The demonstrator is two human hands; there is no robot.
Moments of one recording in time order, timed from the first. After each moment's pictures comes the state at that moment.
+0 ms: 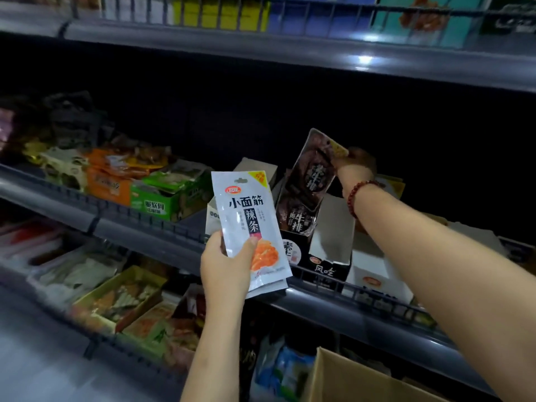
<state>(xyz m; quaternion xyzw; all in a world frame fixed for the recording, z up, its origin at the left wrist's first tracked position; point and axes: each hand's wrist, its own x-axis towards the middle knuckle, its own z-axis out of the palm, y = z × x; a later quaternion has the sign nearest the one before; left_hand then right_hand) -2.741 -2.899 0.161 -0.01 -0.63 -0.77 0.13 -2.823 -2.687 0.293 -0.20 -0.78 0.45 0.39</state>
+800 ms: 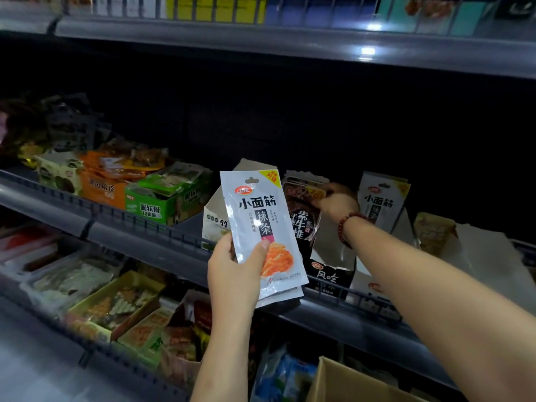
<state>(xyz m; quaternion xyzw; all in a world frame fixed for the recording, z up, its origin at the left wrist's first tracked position) -2.738 -2.886 0.161 -0.05 -0.60 -0.79 0.13 -2.832 -2.681 0.235 -0.16 -0.89 0.35 0.24</state>
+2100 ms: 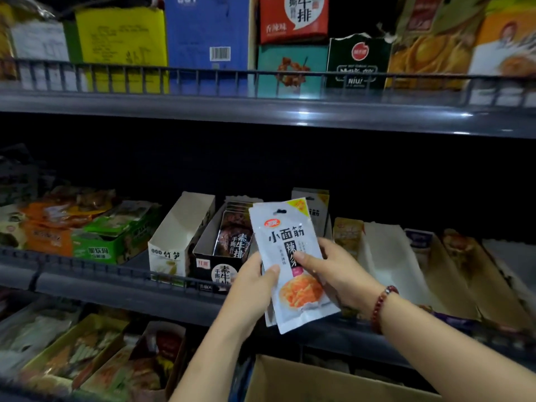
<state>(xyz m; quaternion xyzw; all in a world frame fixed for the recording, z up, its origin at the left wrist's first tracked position) -2.679 -2.811 0.206 -0.25 -0.65 -0.71 -0.11 -2.641 -2.655 0.231 -0.07 -0.74 0.65 0.13</state>
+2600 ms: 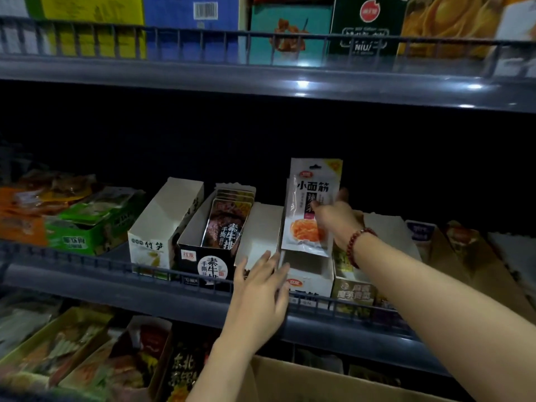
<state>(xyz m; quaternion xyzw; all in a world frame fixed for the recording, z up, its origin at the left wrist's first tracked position) -2.713 -2.778 0.136 -0.41 -0.83 -0.31 0.23 -2.711 -2.605 0.257 -0.20 -0.77 0.52 0.29</state>
